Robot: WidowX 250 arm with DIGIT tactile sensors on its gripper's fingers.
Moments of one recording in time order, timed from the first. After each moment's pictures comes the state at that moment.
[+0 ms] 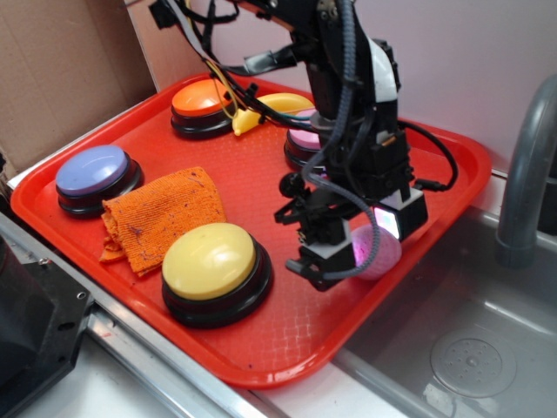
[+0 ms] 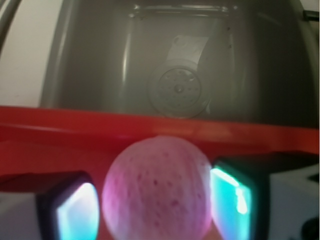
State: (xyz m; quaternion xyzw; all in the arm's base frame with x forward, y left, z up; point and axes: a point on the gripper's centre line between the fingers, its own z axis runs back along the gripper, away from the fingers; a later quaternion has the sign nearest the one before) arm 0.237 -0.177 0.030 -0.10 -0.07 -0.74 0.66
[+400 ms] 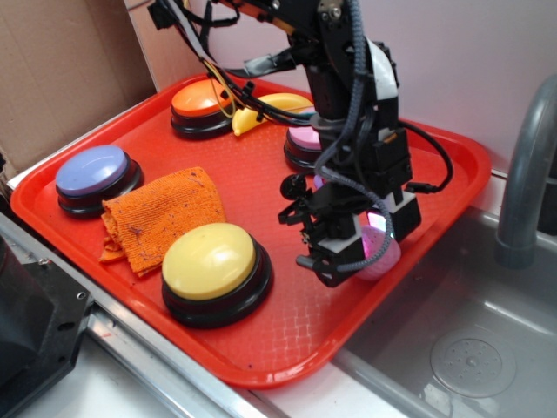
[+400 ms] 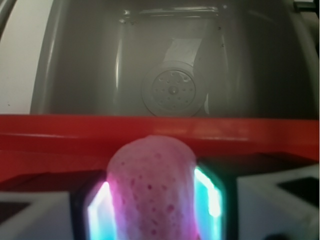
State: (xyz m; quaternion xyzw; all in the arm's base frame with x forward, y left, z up) arm 0.232 -0.185 0.030 -0.10 -0.07 -0.73 0.67
